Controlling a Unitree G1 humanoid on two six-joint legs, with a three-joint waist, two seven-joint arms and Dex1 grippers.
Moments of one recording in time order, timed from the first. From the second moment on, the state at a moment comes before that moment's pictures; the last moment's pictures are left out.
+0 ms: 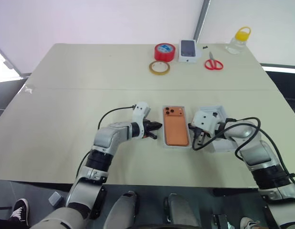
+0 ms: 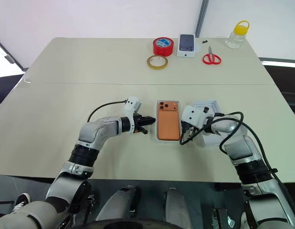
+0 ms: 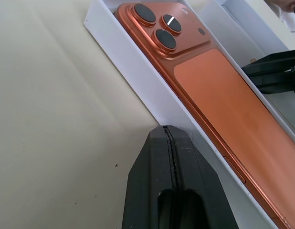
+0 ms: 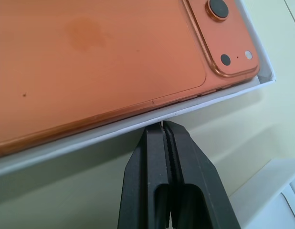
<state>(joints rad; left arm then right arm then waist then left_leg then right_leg) -0.61 0.11 -0.12 0.23 -0.36 0.85 -0.61 -0.38 -0.68 0.14 0.00 -0.15 0.27 0.96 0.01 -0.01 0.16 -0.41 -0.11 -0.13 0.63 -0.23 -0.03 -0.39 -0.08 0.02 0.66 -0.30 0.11</state>
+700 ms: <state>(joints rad) -0.57 0.27 0.00 0.15 -0.39 0.74 -0.67 -0.46 -0.73 0.15 0.21 -0.18 0.11 0.86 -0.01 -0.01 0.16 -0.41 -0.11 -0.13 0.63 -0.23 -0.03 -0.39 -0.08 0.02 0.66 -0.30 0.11</state>
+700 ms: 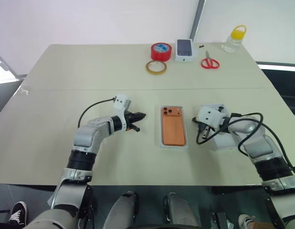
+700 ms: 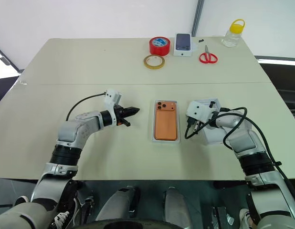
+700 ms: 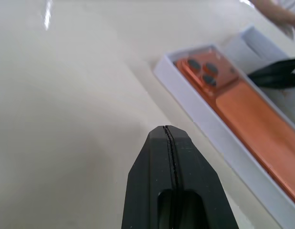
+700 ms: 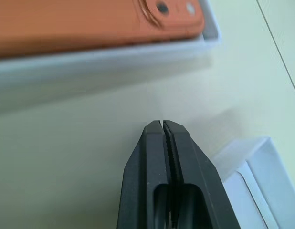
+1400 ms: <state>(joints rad) -0.20 0.56 0.20 -0.18 -0.53 0.47 -0.95 -0.24 -0.69 -0.09 -0.24 0.11 0.64 0.70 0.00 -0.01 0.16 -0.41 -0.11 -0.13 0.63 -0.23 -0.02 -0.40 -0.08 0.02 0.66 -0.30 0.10</state>
